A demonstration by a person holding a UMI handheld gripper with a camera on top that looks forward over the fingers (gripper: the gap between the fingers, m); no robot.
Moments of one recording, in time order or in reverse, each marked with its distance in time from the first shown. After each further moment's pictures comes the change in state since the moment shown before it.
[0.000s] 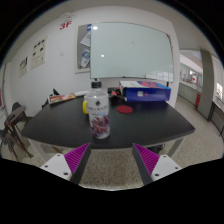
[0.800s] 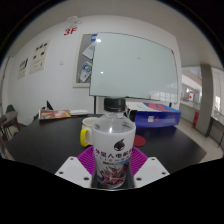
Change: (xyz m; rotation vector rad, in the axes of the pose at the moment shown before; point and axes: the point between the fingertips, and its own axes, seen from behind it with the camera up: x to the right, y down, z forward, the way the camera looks) arm -0.042 -0.102 0.145 0.216 0.064 -0.066
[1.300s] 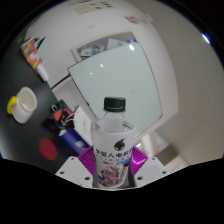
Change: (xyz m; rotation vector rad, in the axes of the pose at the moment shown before) arm 0.175 -0.182 0.028 0.039 0.485 -0.934
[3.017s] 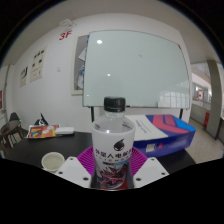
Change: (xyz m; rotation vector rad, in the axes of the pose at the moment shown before) arm -0.152 -0.040 0.073 0.032 -0.601 0.973
